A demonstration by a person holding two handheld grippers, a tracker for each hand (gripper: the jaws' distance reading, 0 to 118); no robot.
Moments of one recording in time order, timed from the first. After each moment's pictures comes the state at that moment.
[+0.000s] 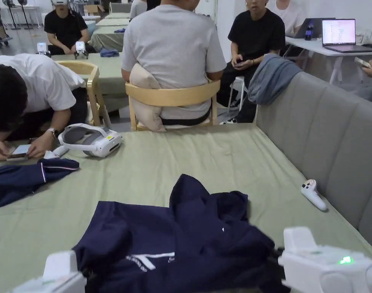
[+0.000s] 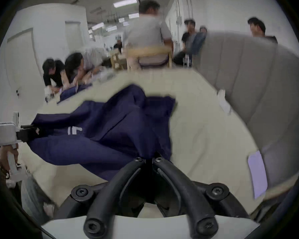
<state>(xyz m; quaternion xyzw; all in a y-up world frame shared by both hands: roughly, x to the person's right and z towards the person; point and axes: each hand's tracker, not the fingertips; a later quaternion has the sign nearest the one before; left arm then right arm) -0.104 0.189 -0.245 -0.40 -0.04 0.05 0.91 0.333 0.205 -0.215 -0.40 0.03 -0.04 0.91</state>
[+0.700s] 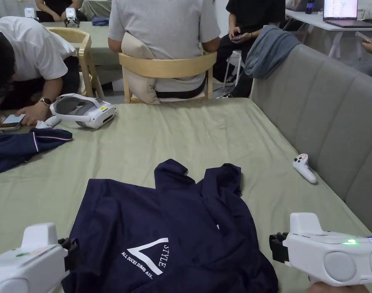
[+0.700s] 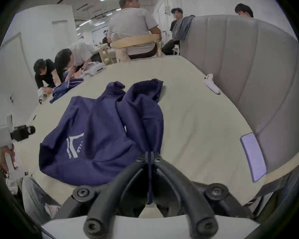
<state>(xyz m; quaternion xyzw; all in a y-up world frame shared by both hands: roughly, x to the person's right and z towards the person) -0.136 0.211 -0.263 -0.36 -0.08 0.05 0.93 0.350 0.215 -0.198 -0.39 -0.02 -0.07 0.92</state>
